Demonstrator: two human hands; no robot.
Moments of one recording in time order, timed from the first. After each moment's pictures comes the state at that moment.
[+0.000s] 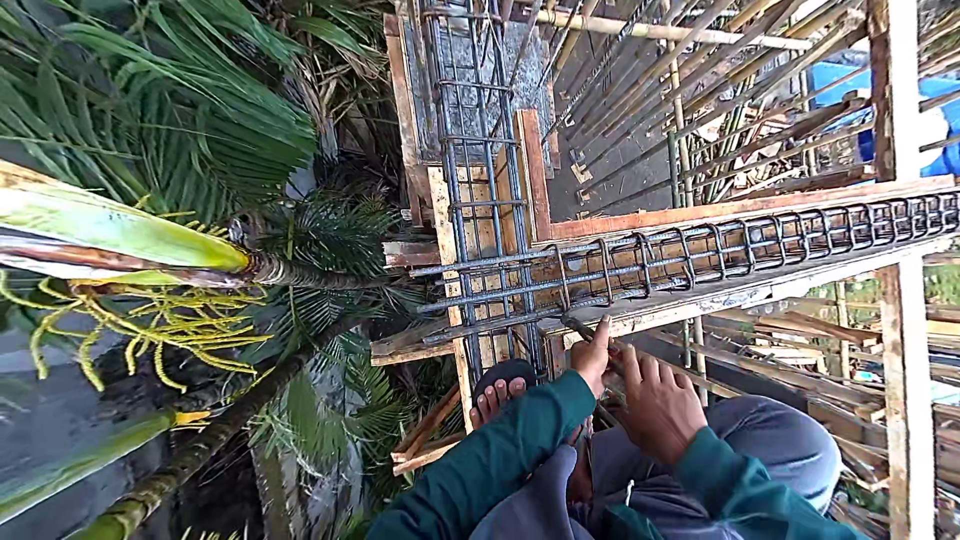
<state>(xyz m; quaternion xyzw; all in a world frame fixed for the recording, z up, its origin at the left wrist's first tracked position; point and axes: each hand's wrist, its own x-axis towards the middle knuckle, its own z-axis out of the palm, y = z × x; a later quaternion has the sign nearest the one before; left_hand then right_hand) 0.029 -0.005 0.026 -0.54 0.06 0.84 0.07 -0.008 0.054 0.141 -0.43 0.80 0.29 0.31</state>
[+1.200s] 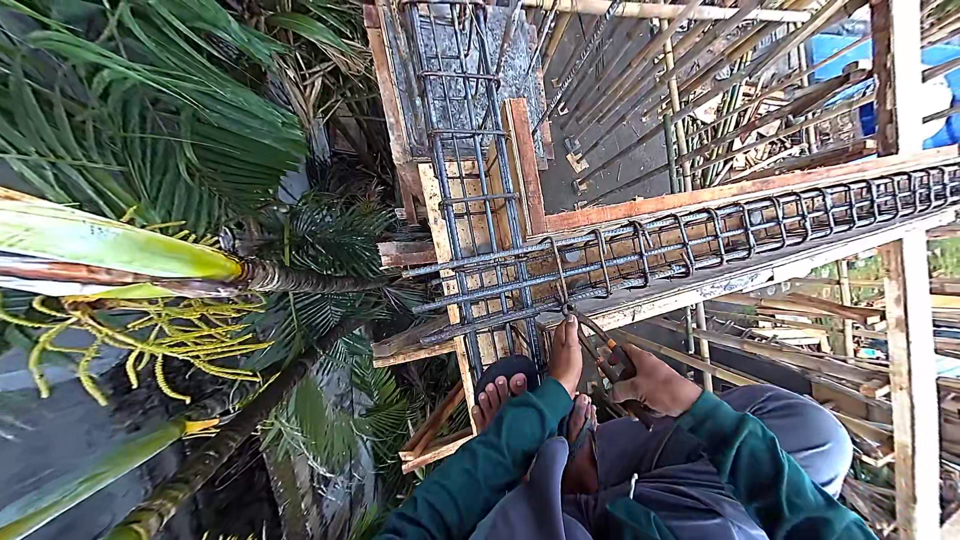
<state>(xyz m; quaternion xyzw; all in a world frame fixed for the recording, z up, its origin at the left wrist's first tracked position) 0.063 0.006 -0.016 -0.53 0.27 0.81 -0.01 -0.049 0.059 0.111 -0.08 0.77 -0.02 0.63</state>
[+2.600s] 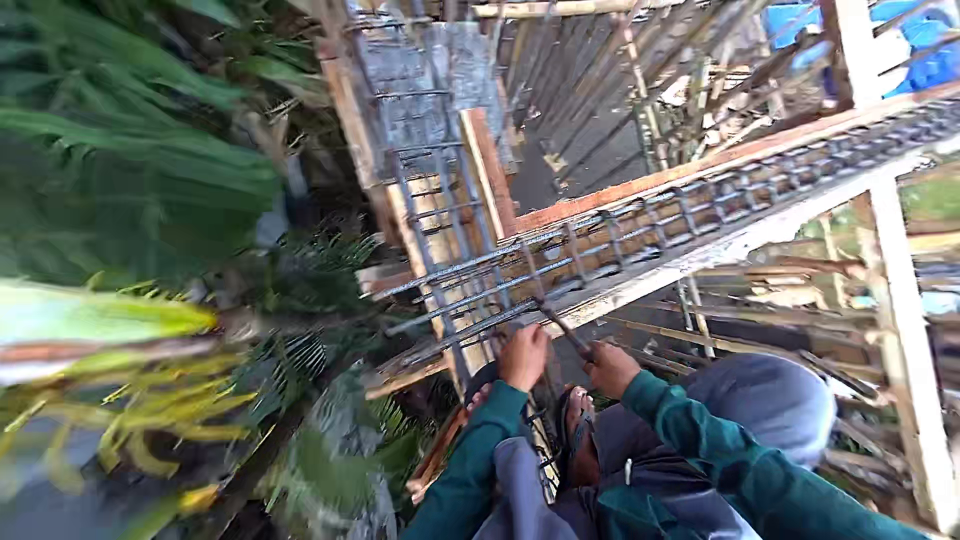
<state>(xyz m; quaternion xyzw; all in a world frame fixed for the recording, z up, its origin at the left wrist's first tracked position) 0.103 -0.046 -0.006 -0.42 0.66 0.60 0.14 -0.023 0.058 0.074 -0.21 0.80 0.10 0.56</state>
